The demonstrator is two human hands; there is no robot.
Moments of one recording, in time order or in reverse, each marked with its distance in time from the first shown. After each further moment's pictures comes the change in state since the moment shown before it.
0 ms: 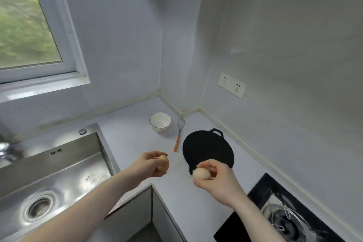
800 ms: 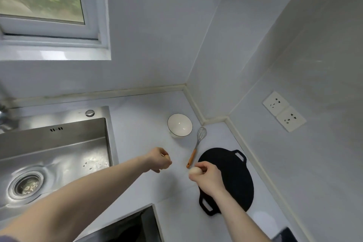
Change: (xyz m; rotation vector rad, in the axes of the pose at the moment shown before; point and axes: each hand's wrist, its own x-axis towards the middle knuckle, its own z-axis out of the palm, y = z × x) left_hand 0.215 -0.038 -0.087 0.231 0.122 -0.263; right_hand 0.231 -0.002 0.091 -0.194 -0.137 0.209
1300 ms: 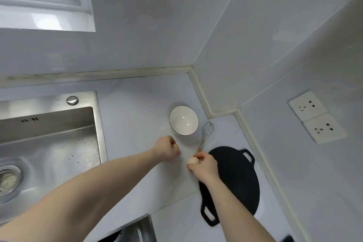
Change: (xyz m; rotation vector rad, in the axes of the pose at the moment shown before) left_hand 0.119 0.015 0.006 0.138 0.116 0.082; right_hand 0.127 -0.011 0.041 -0.122 0.014 0.178
